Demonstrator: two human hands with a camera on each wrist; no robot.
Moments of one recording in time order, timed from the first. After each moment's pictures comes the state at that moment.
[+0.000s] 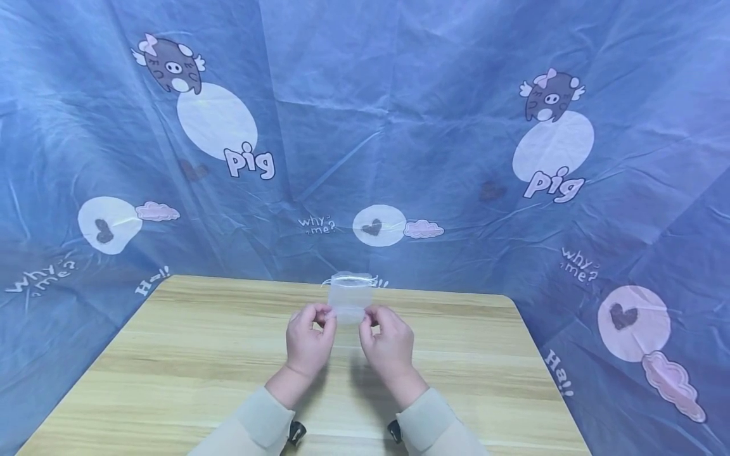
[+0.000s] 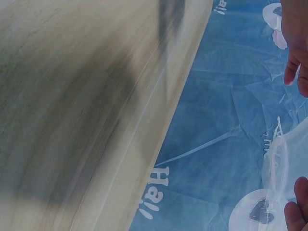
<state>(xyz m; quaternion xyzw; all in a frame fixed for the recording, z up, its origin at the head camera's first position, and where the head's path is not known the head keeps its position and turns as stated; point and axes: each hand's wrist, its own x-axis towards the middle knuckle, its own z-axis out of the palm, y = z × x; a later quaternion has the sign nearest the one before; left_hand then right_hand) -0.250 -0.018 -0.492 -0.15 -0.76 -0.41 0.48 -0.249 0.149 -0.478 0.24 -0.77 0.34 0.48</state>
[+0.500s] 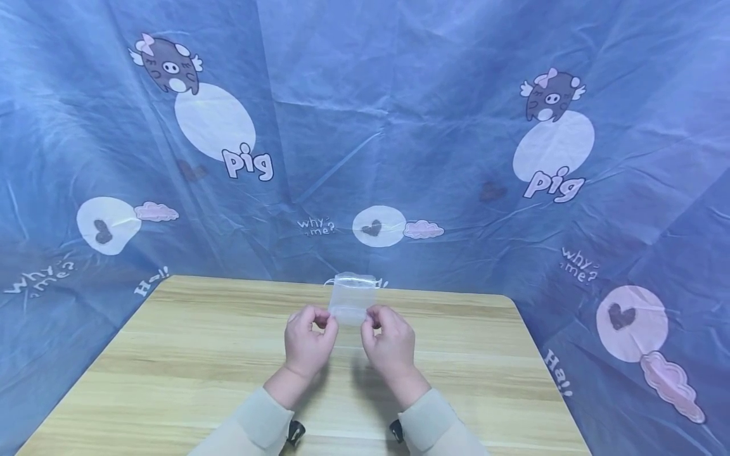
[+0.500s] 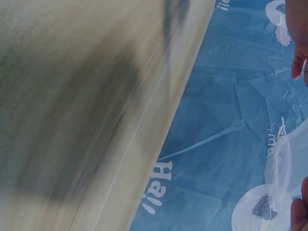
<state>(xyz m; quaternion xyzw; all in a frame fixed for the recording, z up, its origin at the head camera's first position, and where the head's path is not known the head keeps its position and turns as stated) -0.250 -0.021 -0.490 -0.15 -0.76 -0.40 0.49 -0.250 0.152 -0.477 0.25 -0.78 0.33 0.48</state>
